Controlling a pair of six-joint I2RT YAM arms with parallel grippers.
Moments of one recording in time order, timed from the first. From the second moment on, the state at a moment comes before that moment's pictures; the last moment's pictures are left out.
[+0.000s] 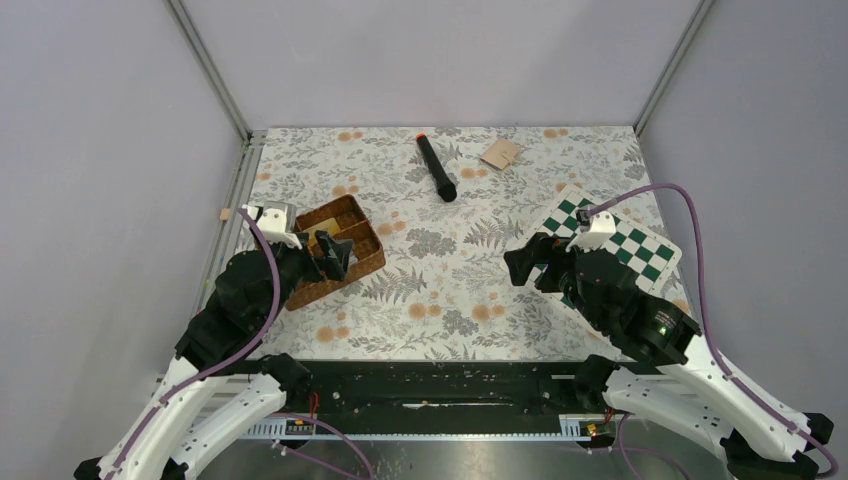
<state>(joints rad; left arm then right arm) -0.62 0.52 0.86 -0.53 -0.28 -0.28 0.88 0.64 0.88 -0.64 0.46 0.64</state>
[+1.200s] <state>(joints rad) -0.62 0.57 0.86 -0.54 -0.26 -0.29 0.13 1.99 1.40 -0.05 -0.11 0.83</state>
